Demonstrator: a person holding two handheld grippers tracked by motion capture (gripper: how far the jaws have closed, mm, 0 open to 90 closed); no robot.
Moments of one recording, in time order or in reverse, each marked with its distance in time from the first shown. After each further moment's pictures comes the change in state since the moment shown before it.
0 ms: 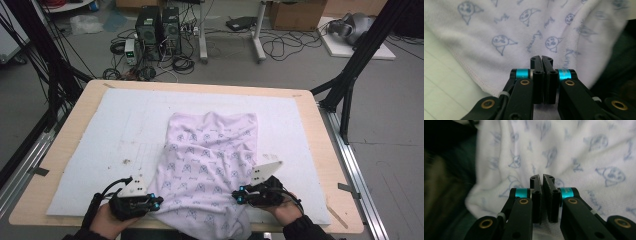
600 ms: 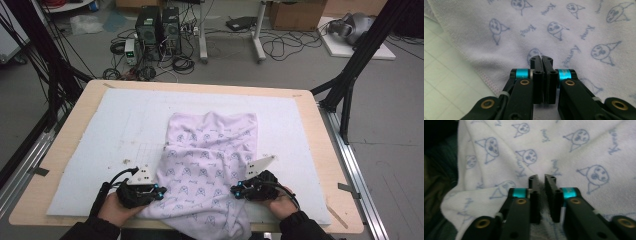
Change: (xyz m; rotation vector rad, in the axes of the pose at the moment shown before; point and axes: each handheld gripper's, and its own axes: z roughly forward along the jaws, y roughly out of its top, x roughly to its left) left arm 0.027 0.008 0.024 0.040 0.037 -0.005; right arm -0.023 -0.001 0.018 0.082 -0.032 0.021
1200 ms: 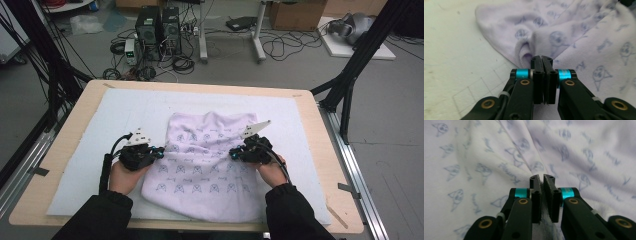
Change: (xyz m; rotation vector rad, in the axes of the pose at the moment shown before) left arm 0.076 0.044 0.014 -0.130 0.236 -0.169; right arm -0.077 0.050 -0.004 -0.025 -0.187 0.129
